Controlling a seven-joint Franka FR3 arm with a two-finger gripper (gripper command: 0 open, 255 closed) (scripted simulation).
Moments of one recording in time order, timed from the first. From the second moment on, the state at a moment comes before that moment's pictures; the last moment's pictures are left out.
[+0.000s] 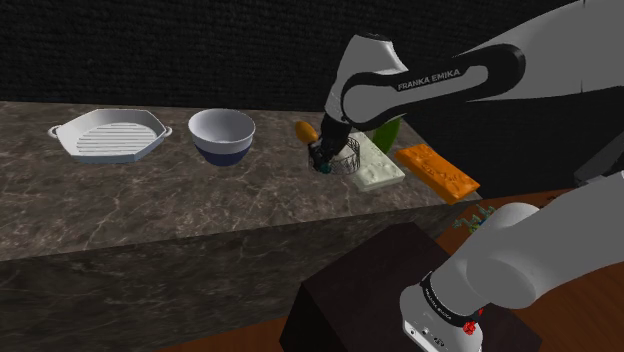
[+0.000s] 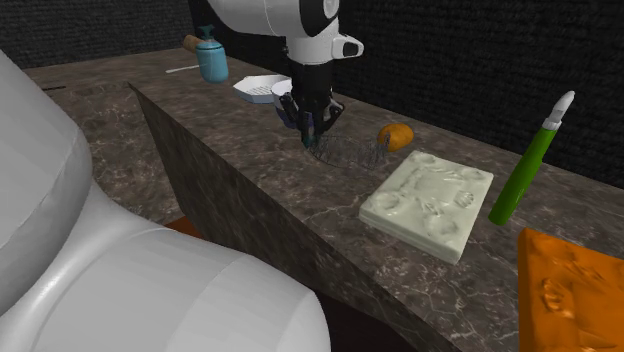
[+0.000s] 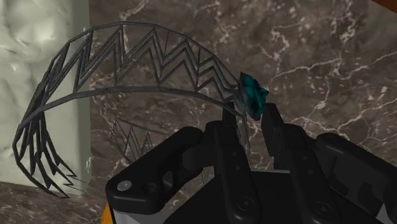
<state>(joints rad) 0.13 -0.30 0.08 -2.52 0.08 2.30 0.12</state>
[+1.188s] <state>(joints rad) 0.01 -0.32 -0.12 -2.45 0.02 2.20 -0.17</state>
